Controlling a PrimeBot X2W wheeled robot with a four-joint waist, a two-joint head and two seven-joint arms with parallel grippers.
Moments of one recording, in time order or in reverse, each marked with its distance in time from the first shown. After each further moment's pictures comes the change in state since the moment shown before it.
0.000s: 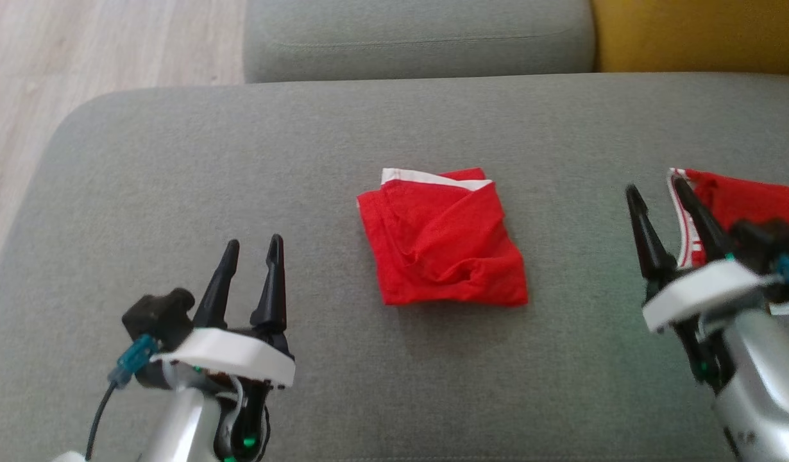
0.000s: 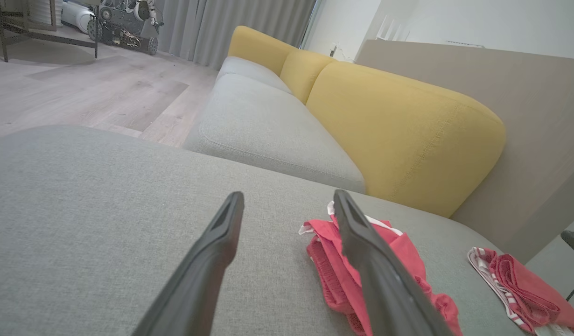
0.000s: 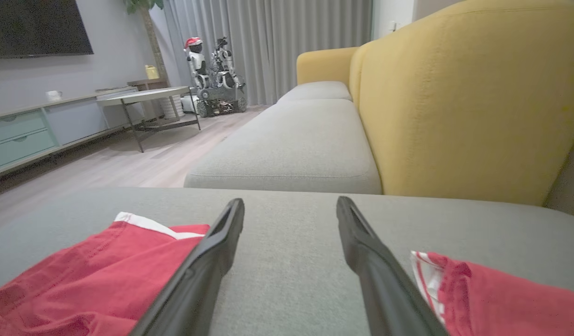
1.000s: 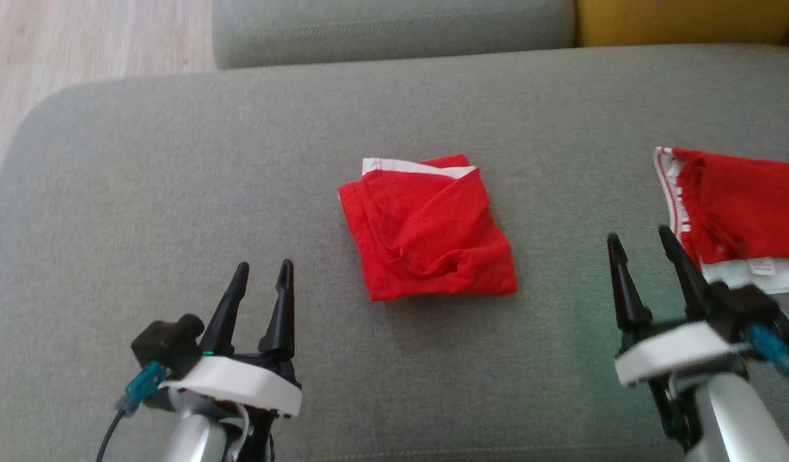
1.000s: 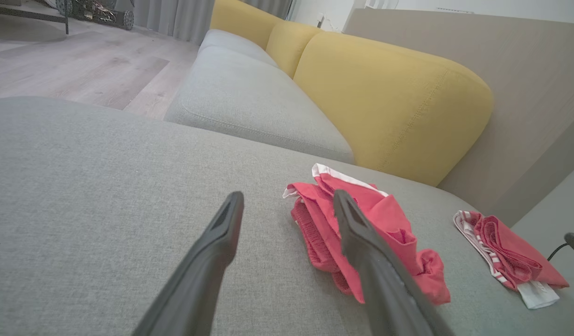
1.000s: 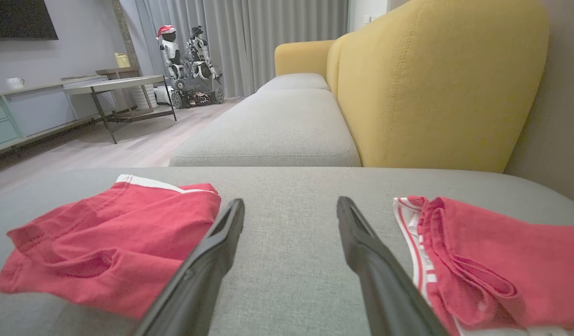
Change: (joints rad) left arm 0.089 0.000 -0.010 -0.068 0.036 -0.019 0.000; right arm 0.285 0.225 -0.283 -0.284 -0.342 0.000 0.052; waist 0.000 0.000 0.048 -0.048
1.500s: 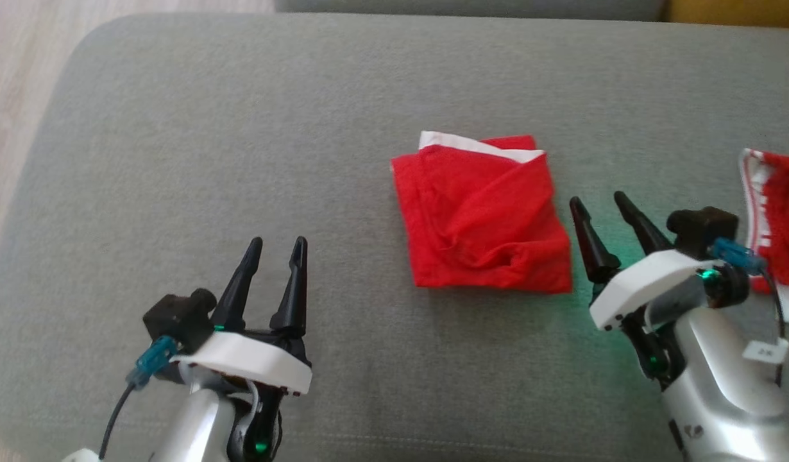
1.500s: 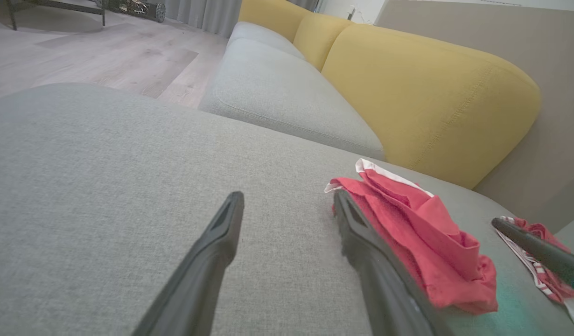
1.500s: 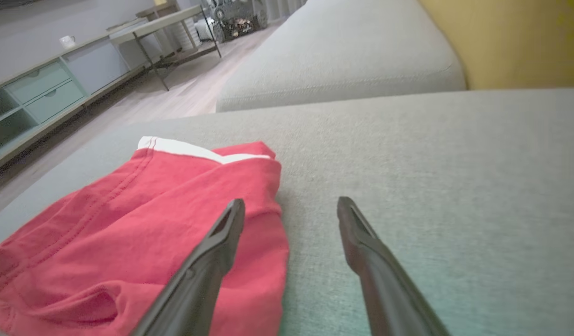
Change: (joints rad) left arm -0.072 0.000 -0.032 0.028 0.000 -0.007 0.000; right arm -0.246 -0.050 0.155 0.231 0.232 0.000 0.162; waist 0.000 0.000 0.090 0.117
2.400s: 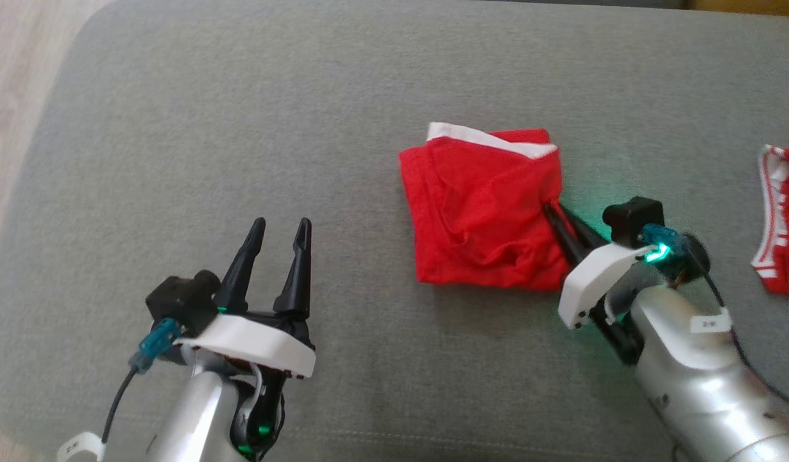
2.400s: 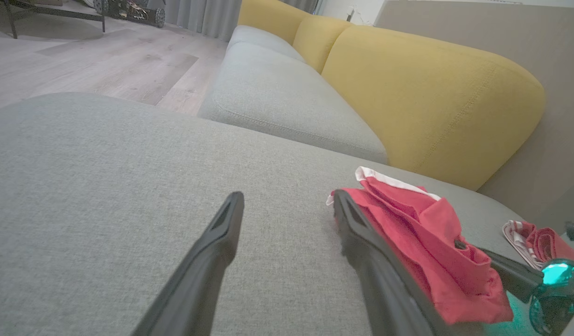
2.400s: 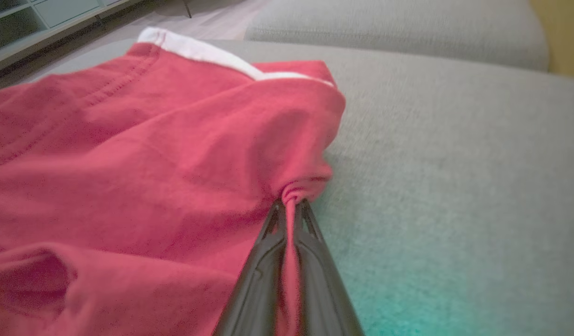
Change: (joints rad) left arm -0.049 0.000 -0.015 0.005 0.009 0.009 0.000; right arm -0.225 -0.002 0.278 0.388 -0.005 0.000 -0.115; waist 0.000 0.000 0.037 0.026
